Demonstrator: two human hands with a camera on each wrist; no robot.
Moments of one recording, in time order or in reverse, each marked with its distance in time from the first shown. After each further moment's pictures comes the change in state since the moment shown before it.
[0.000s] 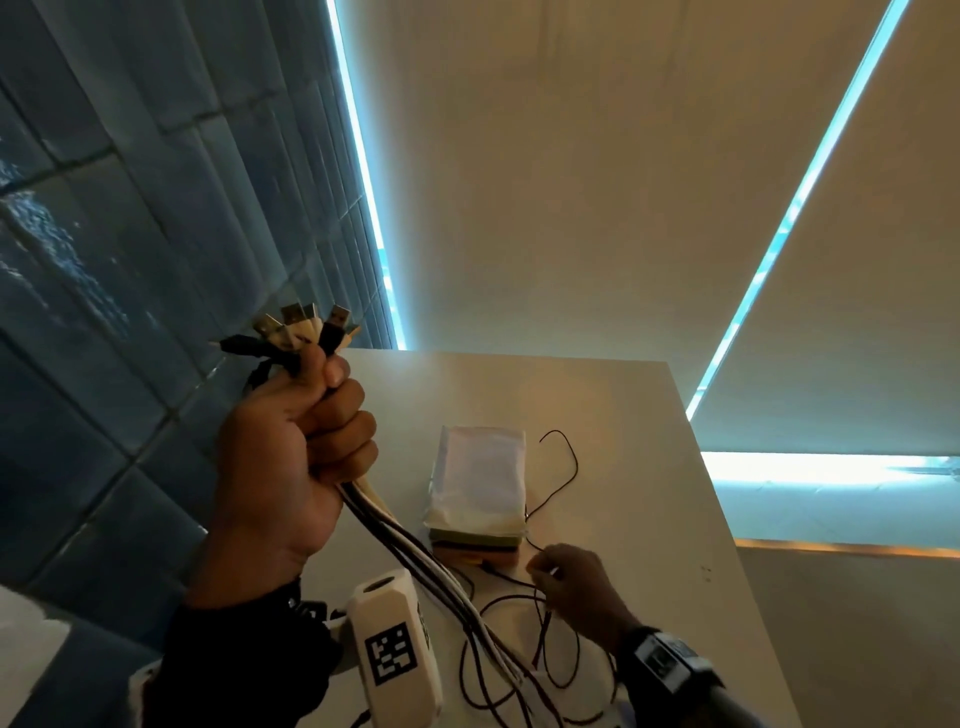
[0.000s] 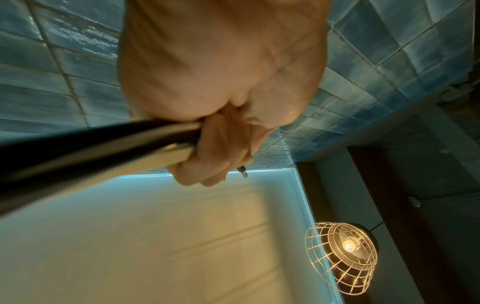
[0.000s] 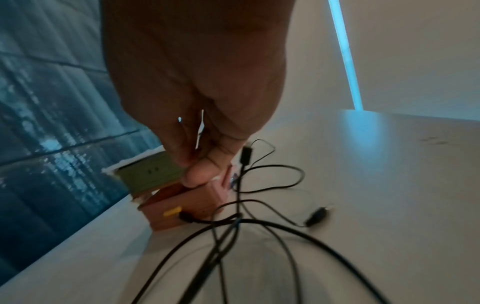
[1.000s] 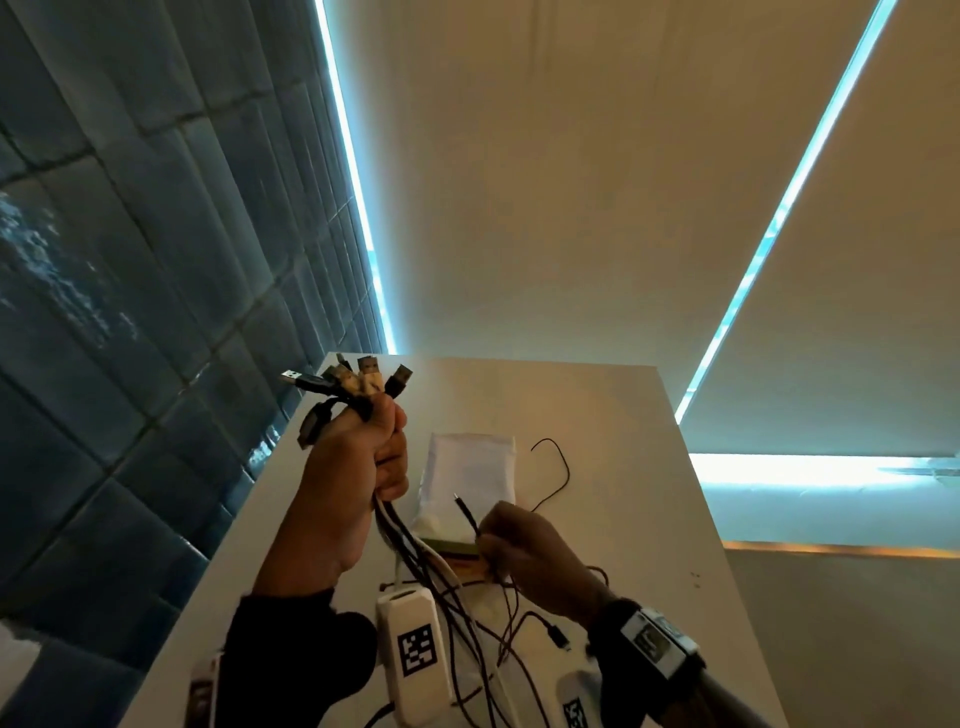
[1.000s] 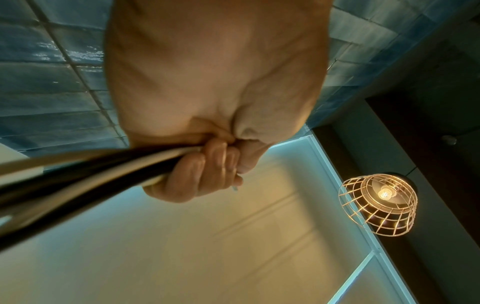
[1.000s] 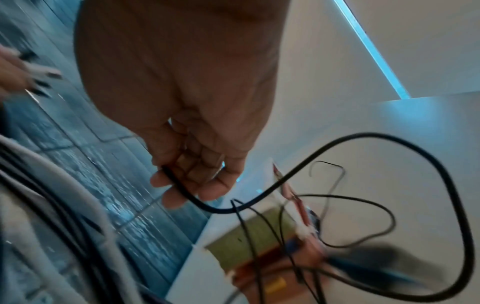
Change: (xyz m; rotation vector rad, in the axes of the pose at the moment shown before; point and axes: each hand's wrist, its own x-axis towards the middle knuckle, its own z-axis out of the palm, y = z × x) left_hand 0.026 -0.050 -0.003 0.351 0.091 -0.078; right_hand 0.011 -0.059 -0.021 0.430 -0.127 -0.242
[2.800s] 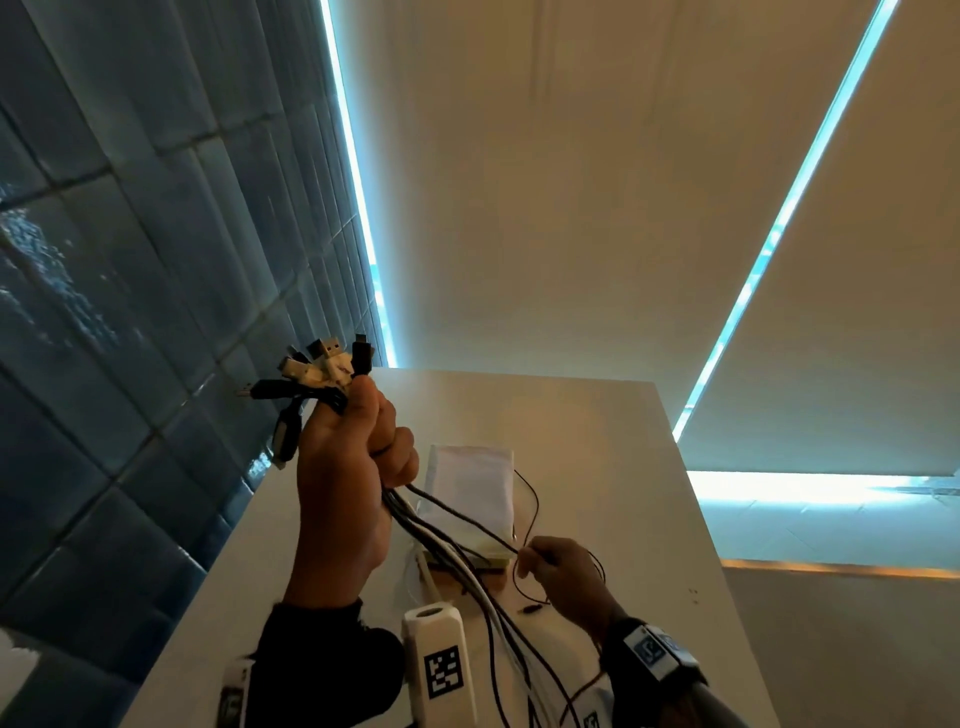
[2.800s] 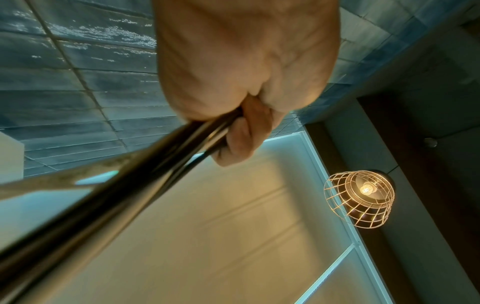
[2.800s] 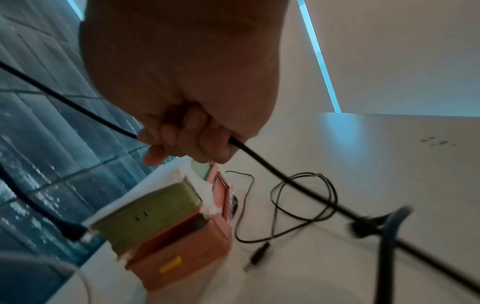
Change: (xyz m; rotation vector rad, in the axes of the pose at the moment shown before) left_hand -0.011 0.008 0.016 -0.200 0.072 0.341; right_hand -0.002 0.053 -0.020 -0.231 0.222 0.147
